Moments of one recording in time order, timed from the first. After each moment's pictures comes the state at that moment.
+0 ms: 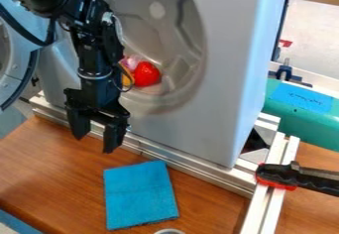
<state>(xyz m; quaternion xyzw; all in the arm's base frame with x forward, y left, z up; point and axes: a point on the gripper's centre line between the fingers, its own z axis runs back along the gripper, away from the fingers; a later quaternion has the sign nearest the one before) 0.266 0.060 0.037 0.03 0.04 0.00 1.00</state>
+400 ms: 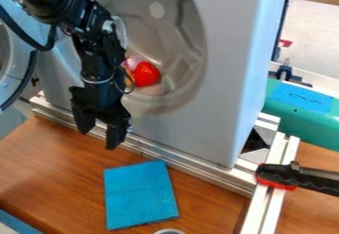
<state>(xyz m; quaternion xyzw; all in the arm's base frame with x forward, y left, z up) 0.284 0.067 0.030 0.05 -0.02 -0.03 1.00</state>
